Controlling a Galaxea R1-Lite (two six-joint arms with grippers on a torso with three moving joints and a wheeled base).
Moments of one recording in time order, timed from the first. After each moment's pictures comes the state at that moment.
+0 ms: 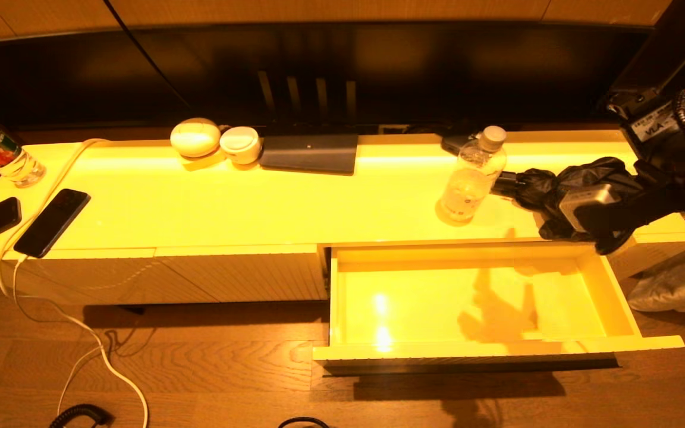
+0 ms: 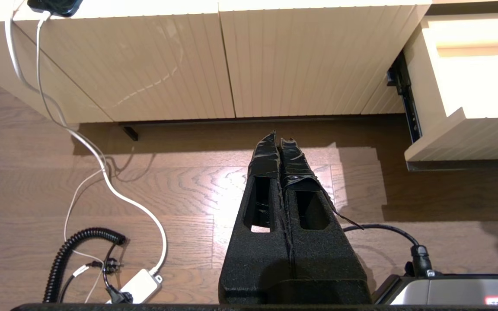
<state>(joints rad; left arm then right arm) 0.00 0.00 0.00 0.00 0.00 0.01 0.37 1.42 -1.06 -0.36 -0.69 -2.24</state>
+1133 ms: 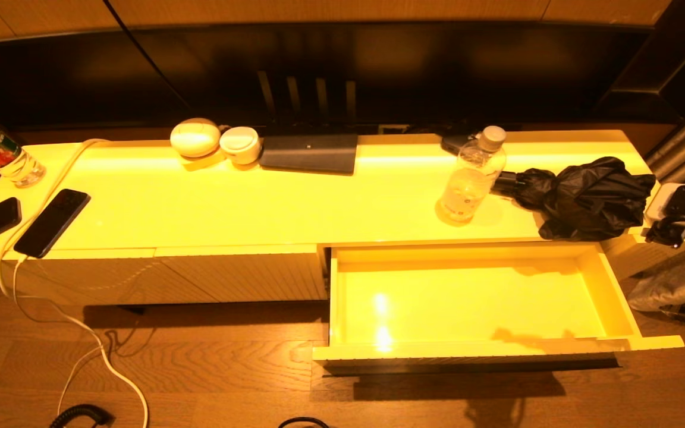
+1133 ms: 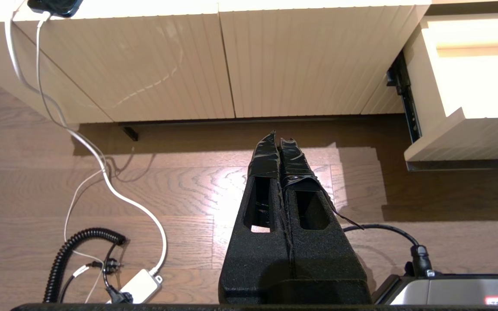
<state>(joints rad) 0.00 0.00 0.00 0.00 0.00 0.01 0.17 1.33 -1.24 0.72 -0.38 -0.69</state>
